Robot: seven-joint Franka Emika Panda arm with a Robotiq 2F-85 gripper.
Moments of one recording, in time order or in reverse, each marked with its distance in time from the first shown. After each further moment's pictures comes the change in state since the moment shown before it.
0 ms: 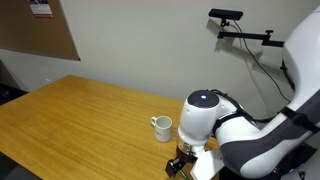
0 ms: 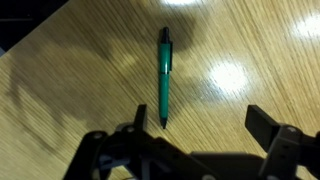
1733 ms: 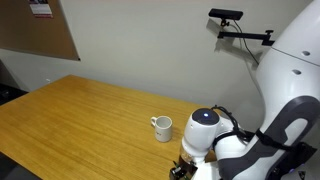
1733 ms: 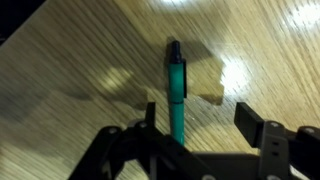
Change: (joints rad) arm 0.094 0.179 -0.114 -0.046 0.088 0.261 -0.017
